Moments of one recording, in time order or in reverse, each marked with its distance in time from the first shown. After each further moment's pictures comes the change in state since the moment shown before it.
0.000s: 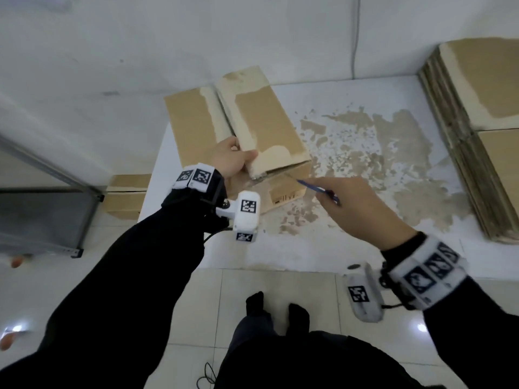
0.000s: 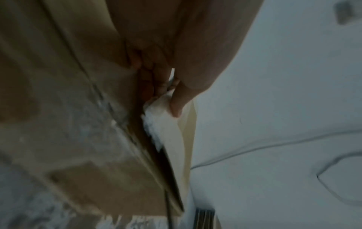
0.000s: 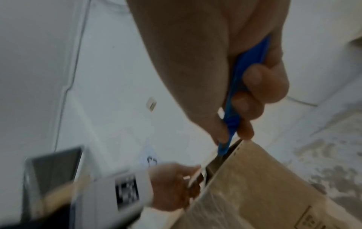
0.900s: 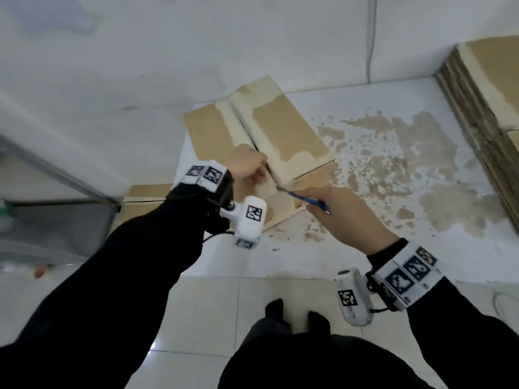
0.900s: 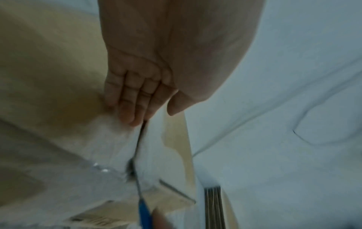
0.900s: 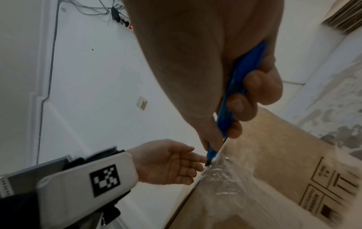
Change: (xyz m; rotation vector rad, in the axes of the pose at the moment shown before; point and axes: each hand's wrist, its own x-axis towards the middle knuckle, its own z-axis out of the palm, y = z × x) left_hand 0.009 0.015 -0.028 0.313 -0.212 -0.022; right_hand 0.026 -0.032 0.043 0.052 0.035 -0.086
